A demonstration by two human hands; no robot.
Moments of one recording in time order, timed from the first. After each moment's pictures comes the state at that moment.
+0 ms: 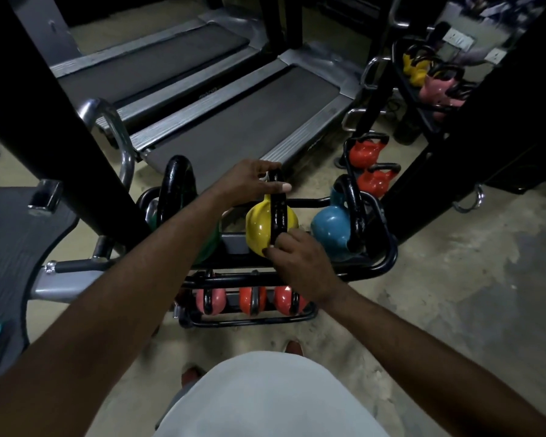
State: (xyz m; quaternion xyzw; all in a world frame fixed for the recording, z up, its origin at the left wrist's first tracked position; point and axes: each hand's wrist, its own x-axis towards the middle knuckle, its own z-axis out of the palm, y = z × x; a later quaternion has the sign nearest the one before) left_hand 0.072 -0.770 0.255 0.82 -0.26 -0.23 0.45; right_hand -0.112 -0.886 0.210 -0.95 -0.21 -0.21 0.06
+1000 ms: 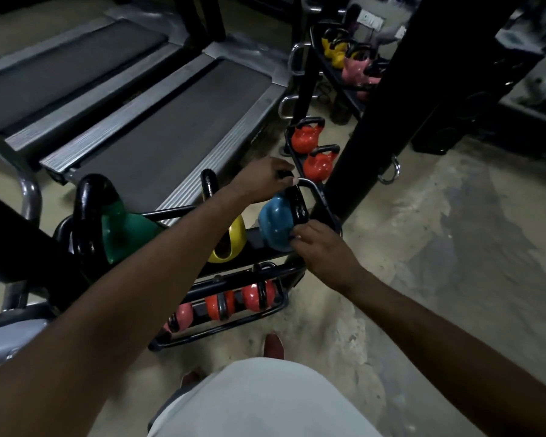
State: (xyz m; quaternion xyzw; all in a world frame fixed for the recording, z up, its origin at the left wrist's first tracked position) left_hand 0.038 -0.906 0.264 0.83 -0.47 -0.14 0.27; right_hand -0.169 -0.997 0.218 -0.98 -0.11 -0.18 -0.01
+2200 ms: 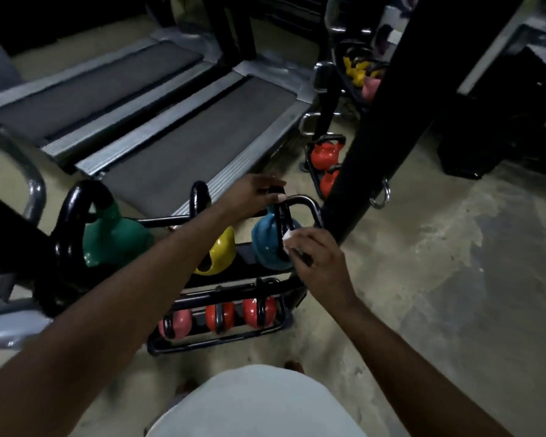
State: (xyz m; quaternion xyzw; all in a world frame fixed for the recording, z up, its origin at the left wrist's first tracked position) left_hand 0.023 -0.907 0.261 0.83 -0.36 -0.18 0.39; right_hand -0.172 -1.013 0.227 -0.91 0.04 -0.29 0.30
